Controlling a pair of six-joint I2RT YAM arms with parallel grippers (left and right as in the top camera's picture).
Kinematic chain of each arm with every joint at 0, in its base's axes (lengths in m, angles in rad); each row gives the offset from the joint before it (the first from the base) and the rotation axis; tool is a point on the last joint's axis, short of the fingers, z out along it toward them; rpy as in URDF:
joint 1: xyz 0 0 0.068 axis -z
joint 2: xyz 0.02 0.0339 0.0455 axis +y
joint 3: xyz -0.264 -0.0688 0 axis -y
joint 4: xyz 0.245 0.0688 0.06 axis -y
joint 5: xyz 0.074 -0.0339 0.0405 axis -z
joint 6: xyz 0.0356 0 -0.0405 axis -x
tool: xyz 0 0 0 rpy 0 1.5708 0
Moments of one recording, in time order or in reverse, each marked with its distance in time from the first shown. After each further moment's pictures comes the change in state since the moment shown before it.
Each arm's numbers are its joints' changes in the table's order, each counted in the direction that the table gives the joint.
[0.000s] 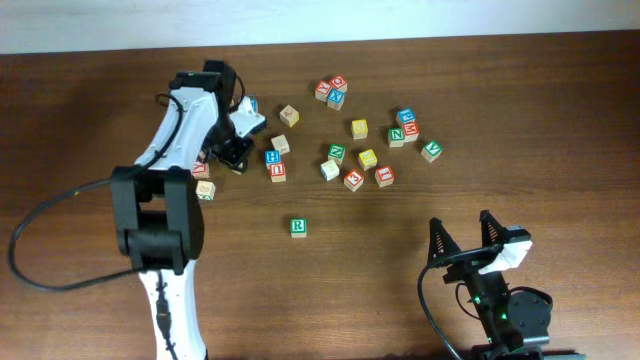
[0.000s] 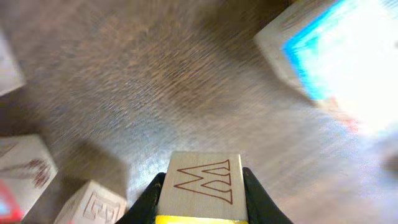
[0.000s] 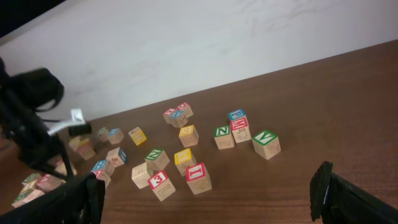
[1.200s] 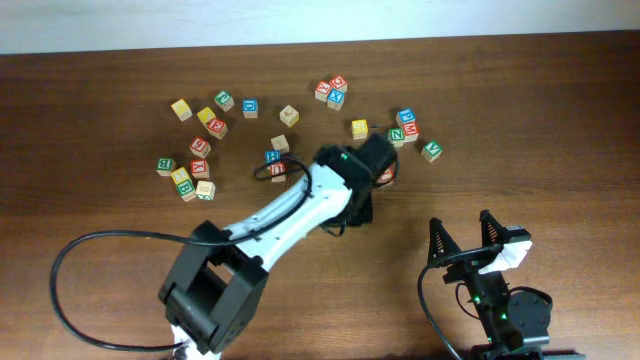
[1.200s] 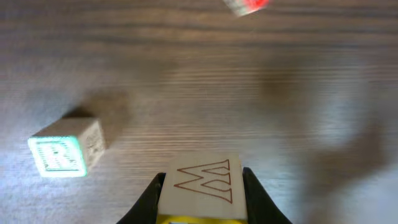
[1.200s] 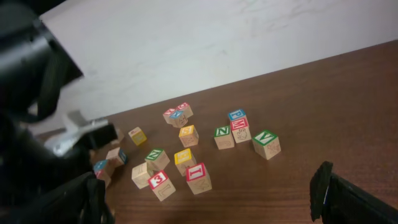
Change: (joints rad) left arm 0.656 -0.284 -0.360 0.192 -0.130 1.252; right arm 0.000 0.000 0.000 0.000 0.000 0.001
